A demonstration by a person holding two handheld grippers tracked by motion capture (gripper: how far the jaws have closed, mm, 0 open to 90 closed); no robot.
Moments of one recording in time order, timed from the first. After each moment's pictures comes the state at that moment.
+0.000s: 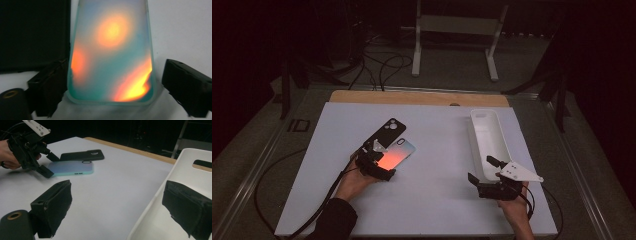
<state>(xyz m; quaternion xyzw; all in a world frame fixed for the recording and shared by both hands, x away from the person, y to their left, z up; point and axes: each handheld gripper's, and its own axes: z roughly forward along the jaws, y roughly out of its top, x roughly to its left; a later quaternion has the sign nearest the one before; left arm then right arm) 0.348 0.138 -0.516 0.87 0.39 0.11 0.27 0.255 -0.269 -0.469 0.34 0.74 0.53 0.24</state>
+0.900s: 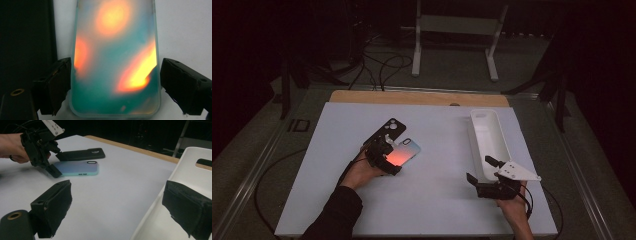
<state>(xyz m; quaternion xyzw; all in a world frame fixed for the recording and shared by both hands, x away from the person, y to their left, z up) 0.376 0.116 -0.511 0.90 0.36 0.08 0.22 0.257 -0.266 -0.471 0.34 0.74 0.53 0.24</state>
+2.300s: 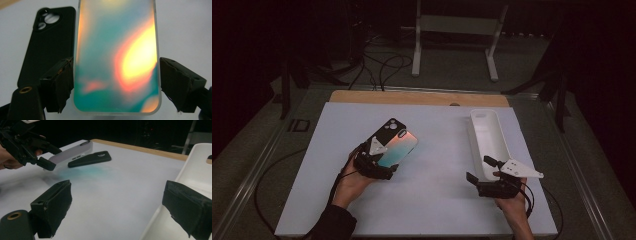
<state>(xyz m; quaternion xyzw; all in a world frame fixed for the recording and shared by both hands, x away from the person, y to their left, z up) 0.318 0.135 -0.473 0.85 0.36 0.17 0.34 0.260 -0.268 -0.467 0.36 0.73 0.55 0.19</state>
